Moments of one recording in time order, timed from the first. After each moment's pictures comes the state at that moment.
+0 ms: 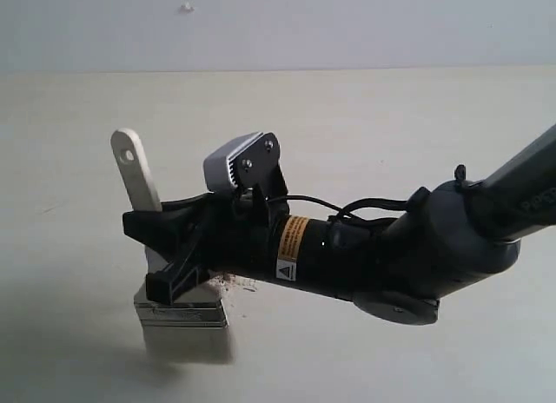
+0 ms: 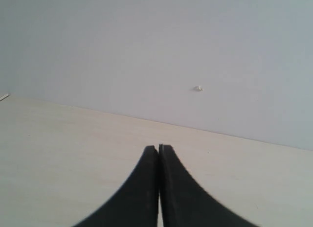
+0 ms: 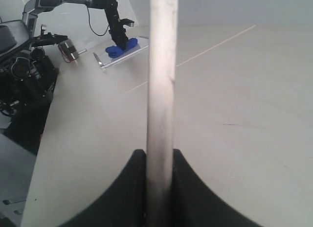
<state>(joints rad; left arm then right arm) -0.20 0.15 0.00 0.04 -0.05 -0.29 0.84 2.01 -0.73 -0.44 -1.13 0.58</state>
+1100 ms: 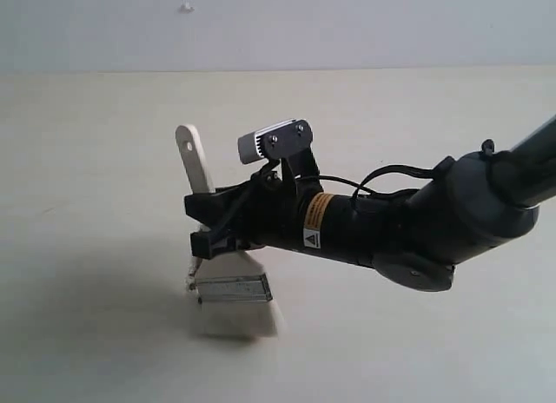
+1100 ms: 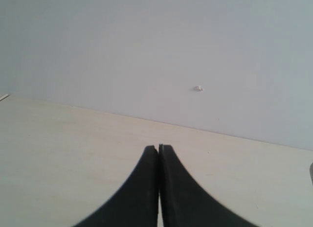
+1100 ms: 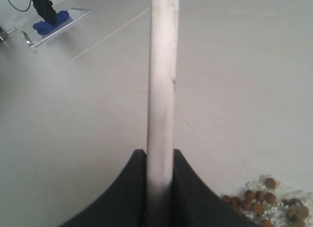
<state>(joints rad) -0.20 0.15 0.00 0.04 -0.05 -0.29 0.72 2.01 -0.74 -0.46 -0.92 0.63</state>
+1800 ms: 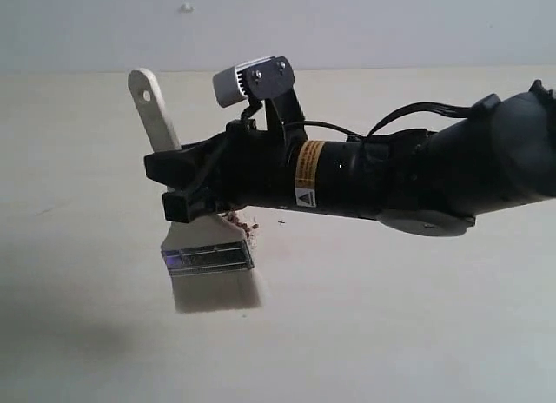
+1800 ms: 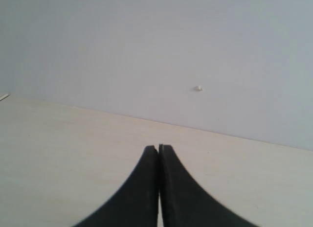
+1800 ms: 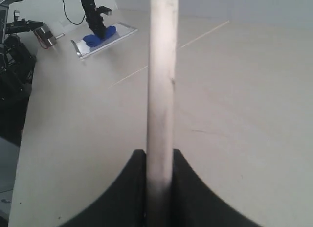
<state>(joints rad) -0.20 0.15 0.00 0.04 -0.05 -0.29 0.72 1.85 -0.83 -0.69 -0.83 0.81</state>
